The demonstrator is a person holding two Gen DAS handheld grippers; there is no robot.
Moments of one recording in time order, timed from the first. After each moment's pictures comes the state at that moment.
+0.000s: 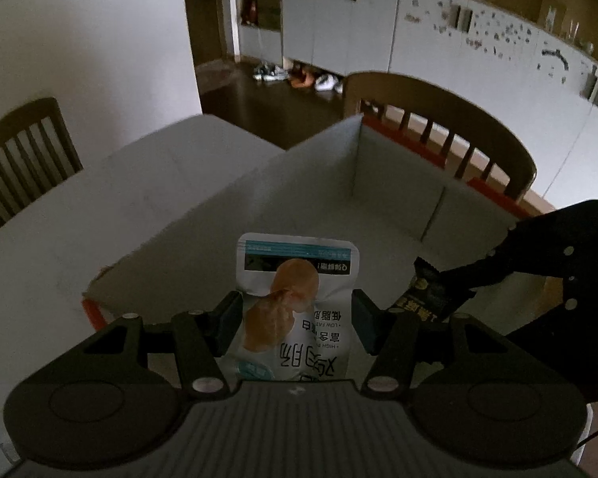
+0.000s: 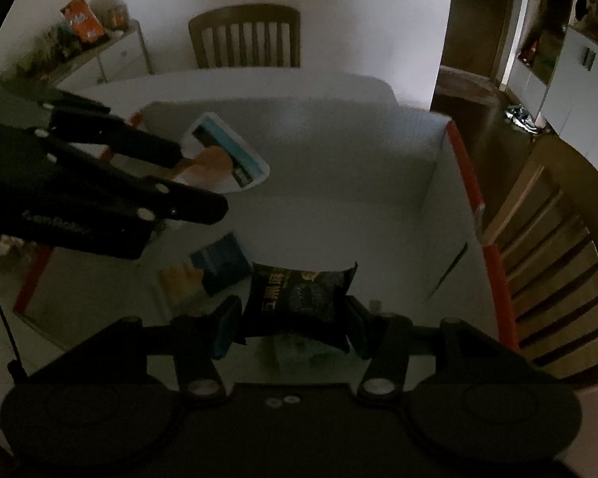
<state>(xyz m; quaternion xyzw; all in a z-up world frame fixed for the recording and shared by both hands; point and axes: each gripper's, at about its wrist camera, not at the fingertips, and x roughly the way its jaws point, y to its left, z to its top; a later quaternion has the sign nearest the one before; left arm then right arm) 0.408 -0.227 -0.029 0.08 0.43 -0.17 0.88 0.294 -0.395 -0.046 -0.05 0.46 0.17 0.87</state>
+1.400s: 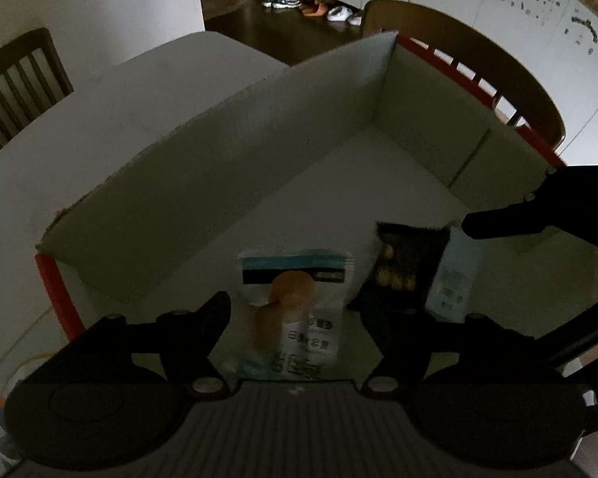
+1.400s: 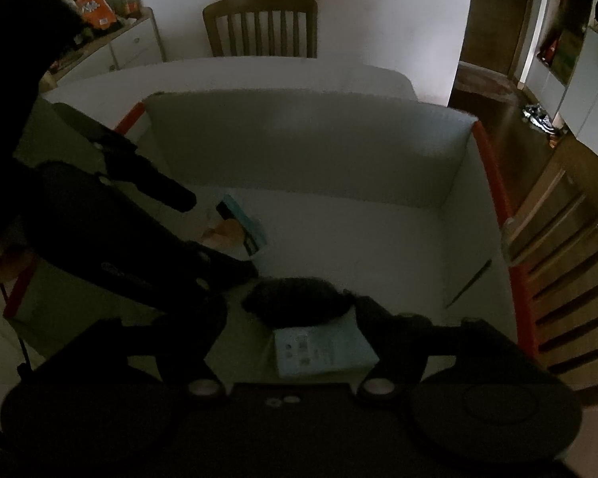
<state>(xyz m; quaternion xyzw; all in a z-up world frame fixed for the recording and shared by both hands) 0.420 -0.229 -0.060 0.07 0.53 -0.15 0.83 0.312 -0.396 -0.046 -0.05 0.47 0.20 0.86</state>
